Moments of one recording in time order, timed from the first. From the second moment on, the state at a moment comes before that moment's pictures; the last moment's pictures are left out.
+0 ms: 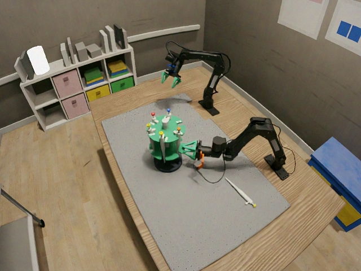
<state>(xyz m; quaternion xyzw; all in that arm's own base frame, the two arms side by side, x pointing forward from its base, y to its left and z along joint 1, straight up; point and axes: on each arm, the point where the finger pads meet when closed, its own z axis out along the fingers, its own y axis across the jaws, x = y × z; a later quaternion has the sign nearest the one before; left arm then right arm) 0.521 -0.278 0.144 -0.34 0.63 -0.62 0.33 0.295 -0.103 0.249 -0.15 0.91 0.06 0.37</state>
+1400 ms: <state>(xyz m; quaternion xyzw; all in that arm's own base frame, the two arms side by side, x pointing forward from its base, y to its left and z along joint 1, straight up) 0.467 -0.242 0.135 -0.34 0.64 -0.61 0.32 0.295 -0.103 0.249 -0.15 0.91 0.06 0.37</state>
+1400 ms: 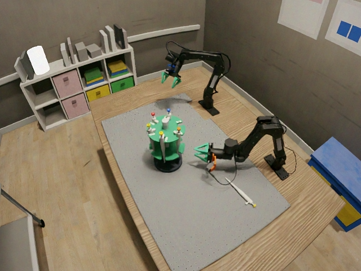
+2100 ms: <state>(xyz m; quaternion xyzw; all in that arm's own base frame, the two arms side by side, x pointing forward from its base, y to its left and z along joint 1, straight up) 0.447 -0.212 0.146 -0.32 0.66 -0.59 0.33 0.295 -0.103 0.249 -0.15 0.91 0.06 0.37</state>
